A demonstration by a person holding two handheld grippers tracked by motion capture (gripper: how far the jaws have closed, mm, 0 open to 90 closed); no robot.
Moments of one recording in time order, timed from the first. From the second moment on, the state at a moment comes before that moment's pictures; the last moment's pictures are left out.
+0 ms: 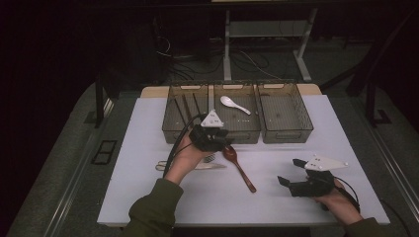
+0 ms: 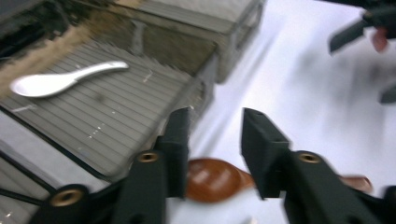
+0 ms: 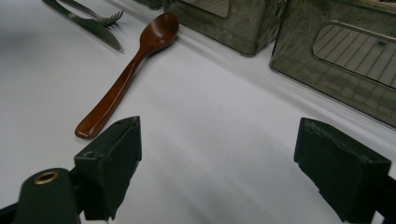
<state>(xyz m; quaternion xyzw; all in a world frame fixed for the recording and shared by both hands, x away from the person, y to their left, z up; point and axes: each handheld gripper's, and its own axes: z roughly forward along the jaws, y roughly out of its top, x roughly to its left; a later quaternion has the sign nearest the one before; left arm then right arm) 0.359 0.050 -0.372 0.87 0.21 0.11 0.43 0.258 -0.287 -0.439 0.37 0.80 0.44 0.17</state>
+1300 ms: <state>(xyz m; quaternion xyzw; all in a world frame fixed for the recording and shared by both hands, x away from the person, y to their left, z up) 0.305 0.002 -0.449 0.91 0.15 0.04 0.38 0.258 -0.287 -0.439 0.37 0.80 0.44 0.18</state>
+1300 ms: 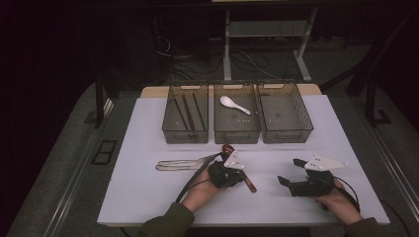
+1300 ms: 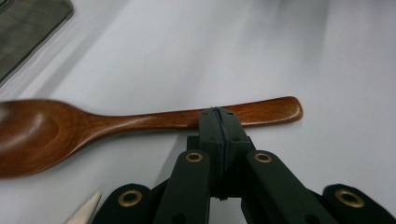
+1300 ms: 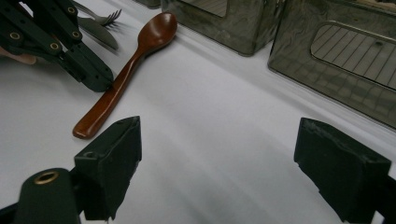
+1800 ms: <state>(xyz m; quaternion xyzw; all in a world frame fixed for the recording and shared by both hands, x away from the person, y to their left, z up) 0.327 -0.037 -0.450 0.91 0.15 0.05 0.38 0.259 -0.287 -0.439 0.37 0.80 0.44 0.18</state>
